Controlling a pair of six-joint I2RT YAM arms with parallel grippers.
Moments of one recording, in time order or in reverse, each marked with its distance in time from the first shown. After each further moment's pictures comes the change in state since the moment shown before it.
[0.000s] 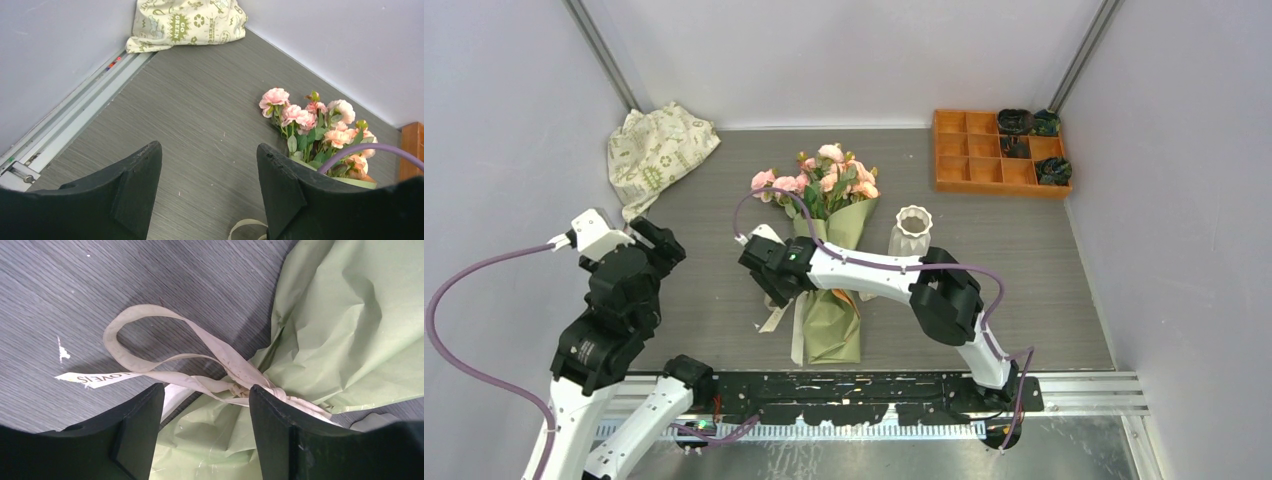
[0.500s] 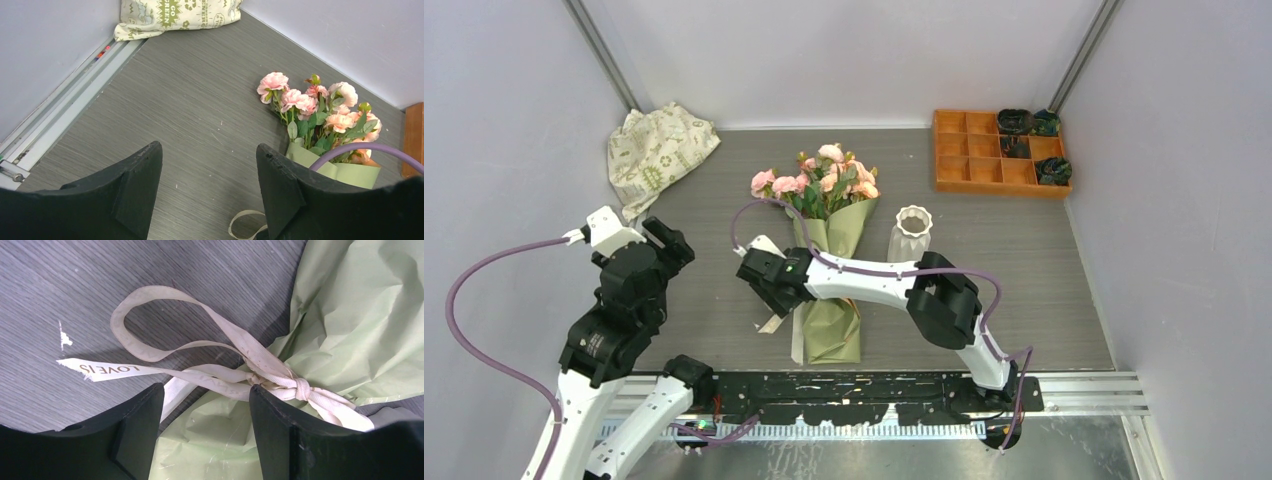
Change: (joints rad) left arm 0.000 0.024 -0.044 0.020 0.060 -0.001; right arm 0.032 0.001 -0.035 0.007 0.011 0.026
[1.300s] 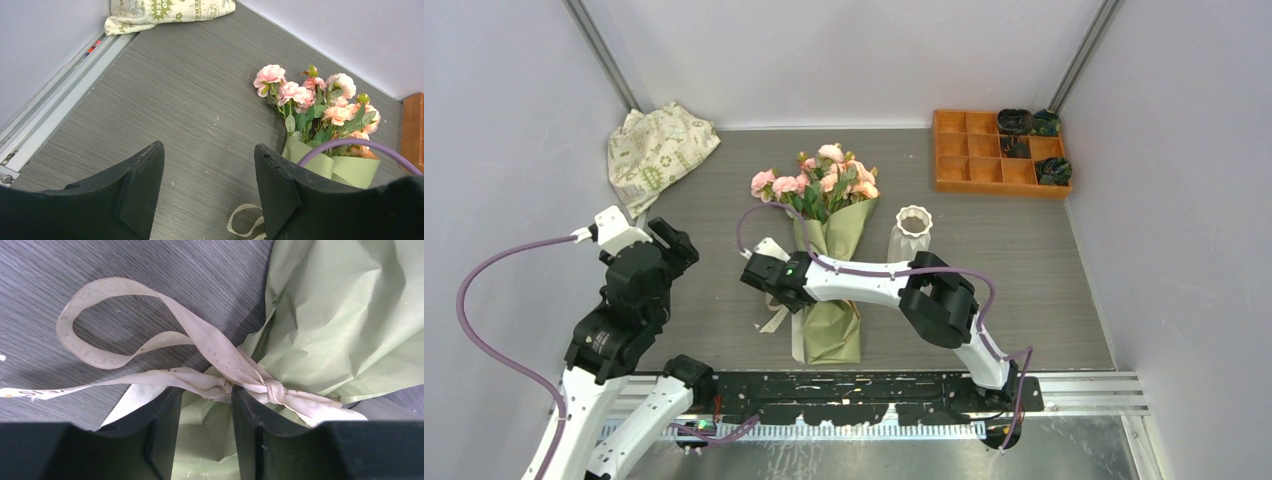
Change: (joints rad) left arm 0.000 0.001 -0.031 0.024 0.030 0.000; right arm 0.000 0.024 -0.042 0.006 0.090 -0.004
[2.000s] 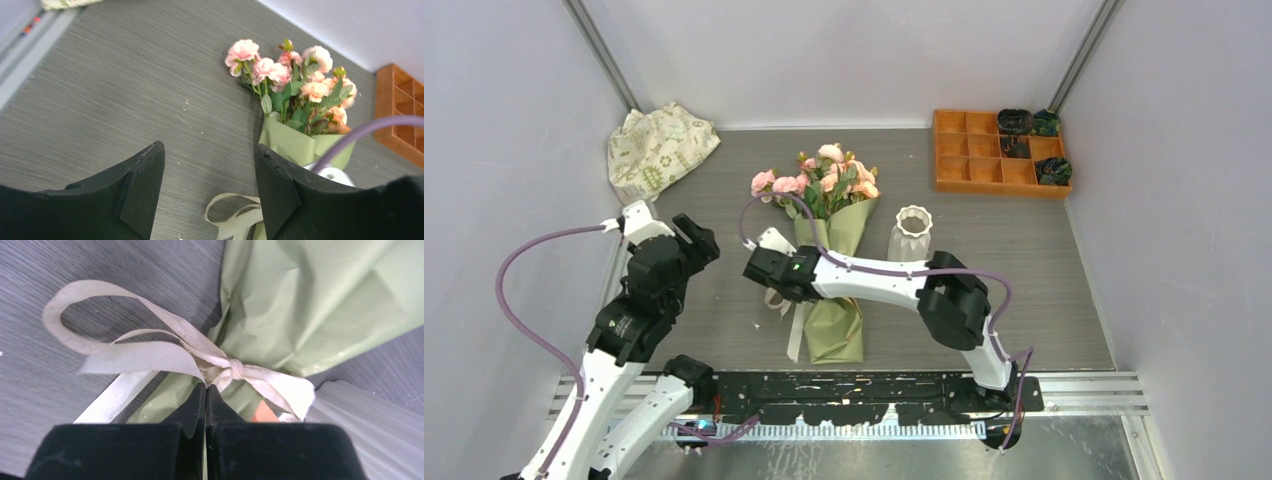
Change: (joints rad) left arm 0.000 0.041 -0.090 0.119 0.124 -0.032; right arm -0.005 -0.053 0.000 -0.045 0.091 0.001
